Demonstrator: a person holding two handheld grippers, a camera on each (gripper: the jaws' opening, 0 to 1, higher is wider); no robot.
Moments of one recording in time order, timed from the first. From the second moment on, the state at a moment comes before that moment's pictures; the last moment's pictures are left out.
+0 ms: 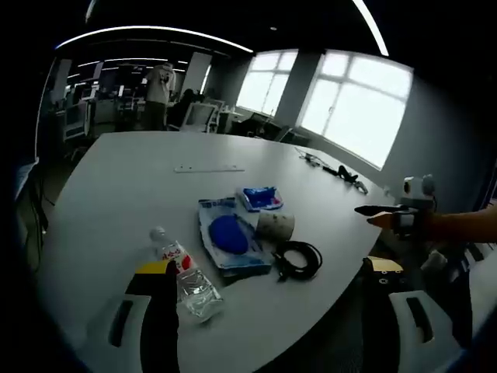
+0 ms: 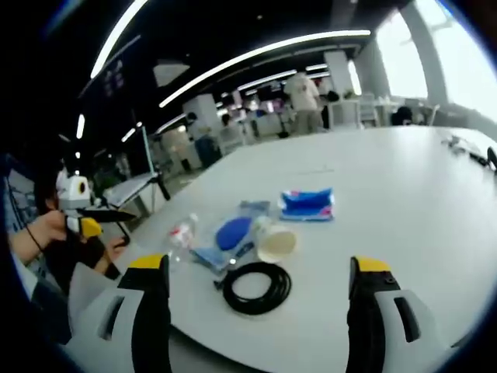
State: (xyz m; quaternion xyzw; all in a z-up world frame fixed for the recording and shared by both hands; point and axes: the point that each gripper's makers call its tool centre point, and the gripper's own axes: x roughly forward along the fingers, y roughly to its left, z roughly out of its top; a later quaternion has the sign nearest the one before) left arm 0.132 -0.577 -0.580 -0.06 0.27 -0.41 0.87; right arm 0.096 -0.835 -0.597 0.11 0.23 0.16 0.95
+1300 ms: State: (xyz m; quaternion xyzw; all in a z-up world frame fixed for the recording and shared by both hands) left arm 0.133 -0.572 -0.583 -0.06 0.28 -0.40 0.87; right arm 0.101 -0.835 -0.591 0.12 0.22 0.16 0.96
